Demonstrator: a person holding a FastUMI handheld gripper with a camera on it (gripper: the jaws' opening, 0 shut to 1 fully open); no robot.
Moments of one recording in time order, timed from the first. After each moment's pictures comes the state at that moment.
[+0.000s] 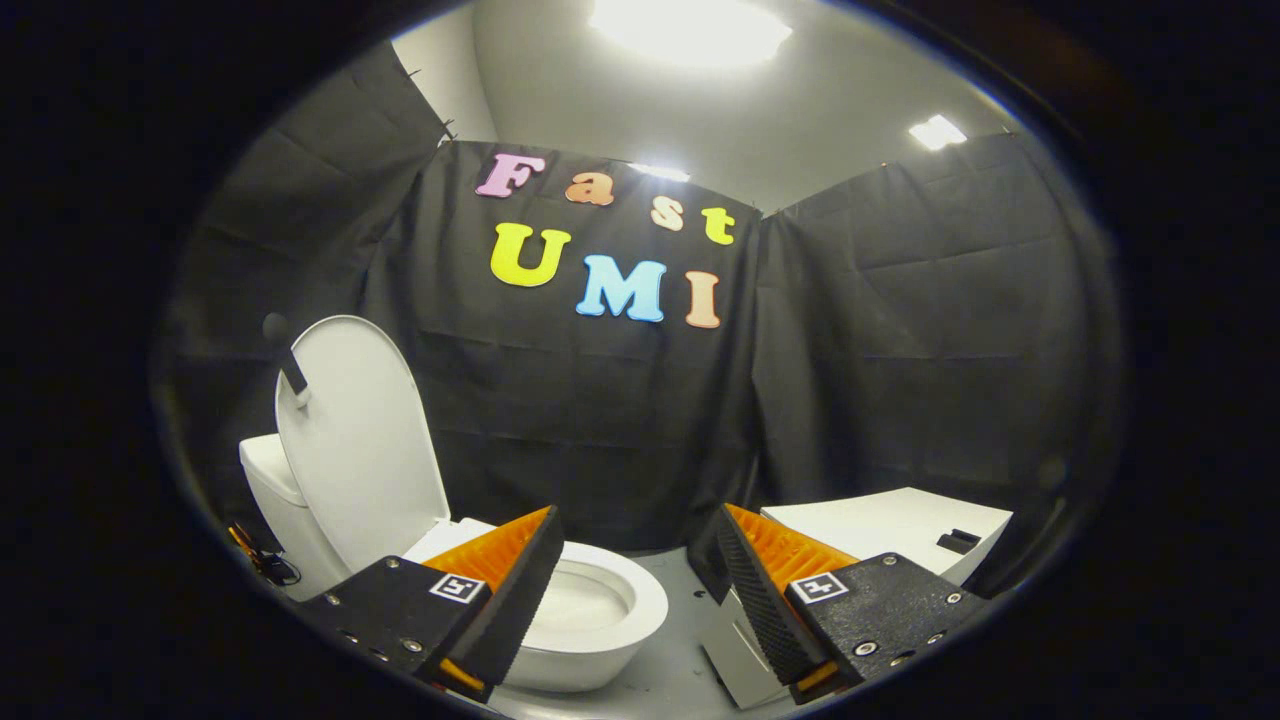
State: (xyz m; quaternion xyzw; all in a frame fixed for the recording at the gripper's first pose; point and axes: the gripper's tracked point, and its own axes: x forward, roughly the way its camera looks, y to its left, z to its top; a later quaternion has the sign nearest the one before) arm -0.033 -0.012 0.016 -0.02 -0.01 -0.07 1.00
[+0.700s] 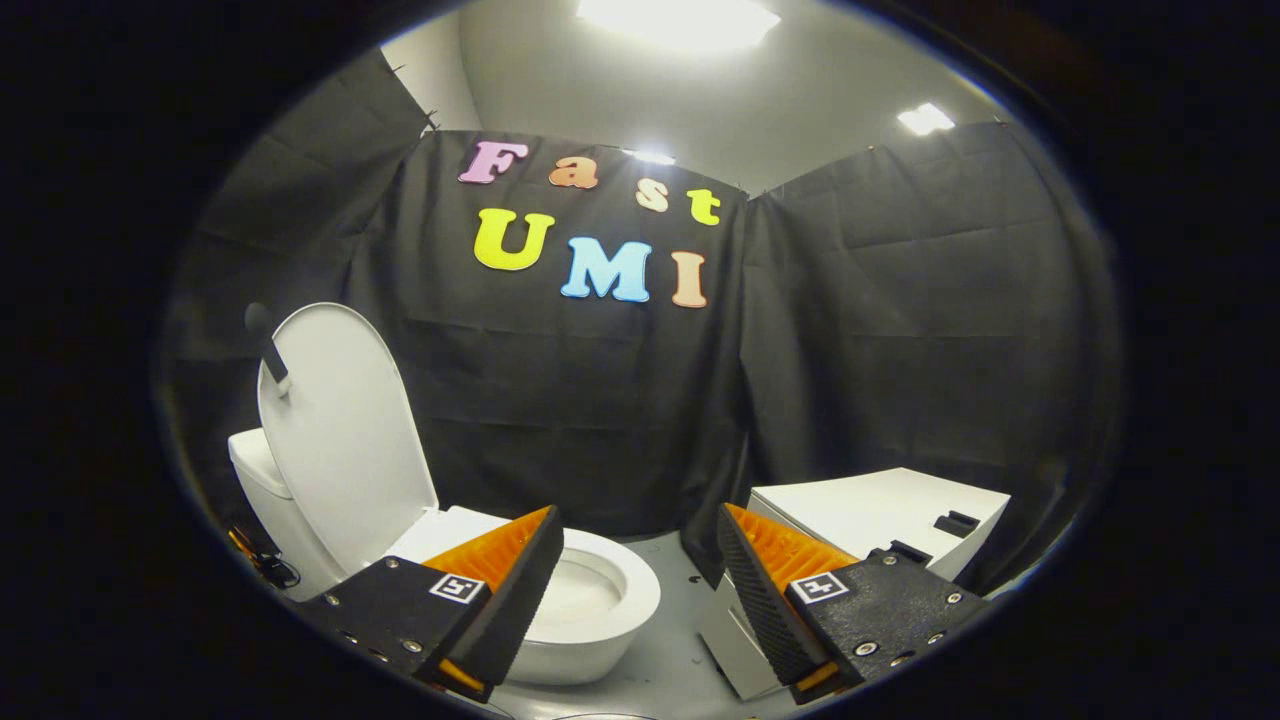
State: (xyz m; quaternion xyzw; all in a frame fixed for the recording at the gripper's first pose) arm -0.023 -0.017 -0.015 -0.02 0.02 -0.08 1.00
